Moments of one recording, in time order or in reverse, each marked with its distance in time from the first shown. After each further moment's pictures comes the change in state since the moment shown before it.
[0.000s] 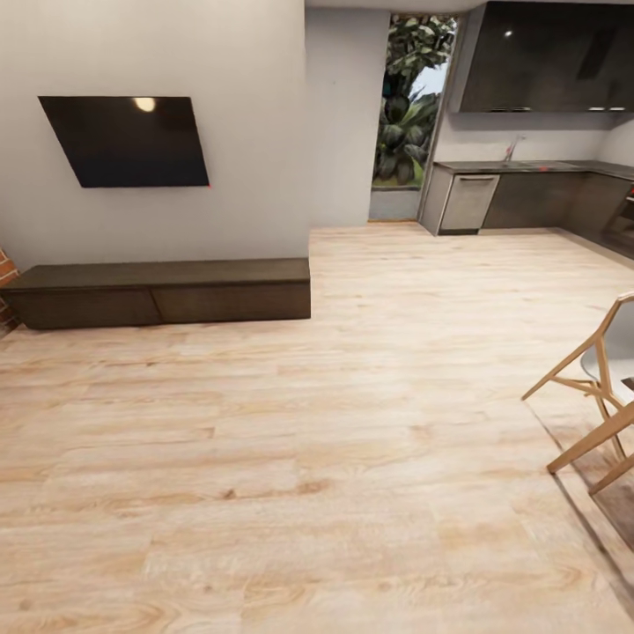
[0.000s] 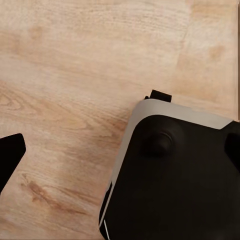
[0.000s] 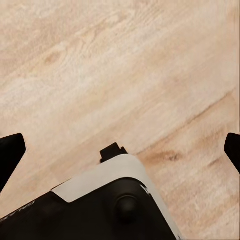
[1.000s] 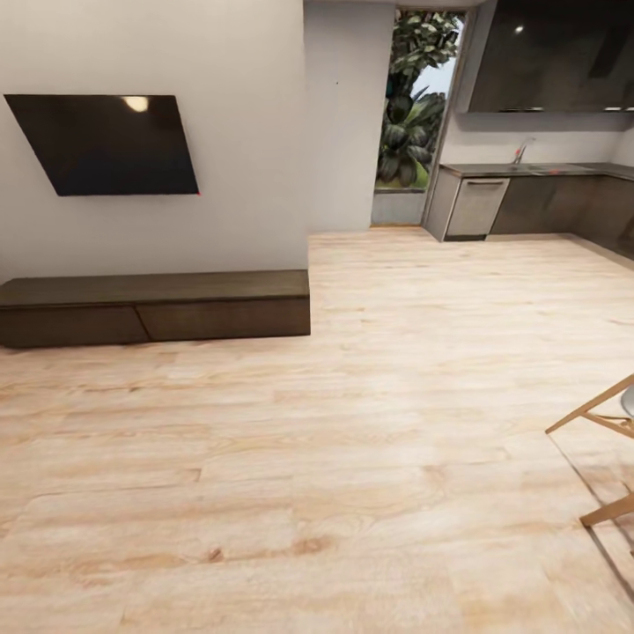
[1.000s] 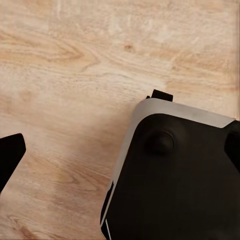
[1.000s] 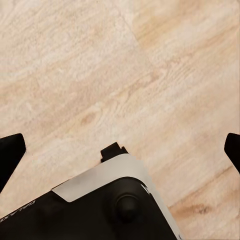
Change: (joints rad) left arm 0.014 0.000 -0.001 0.000 0.001 -0.022 0.000; right arm 0.000 0.001 0.000 0.001 0.000 0.000 0.000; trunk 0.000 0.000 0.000
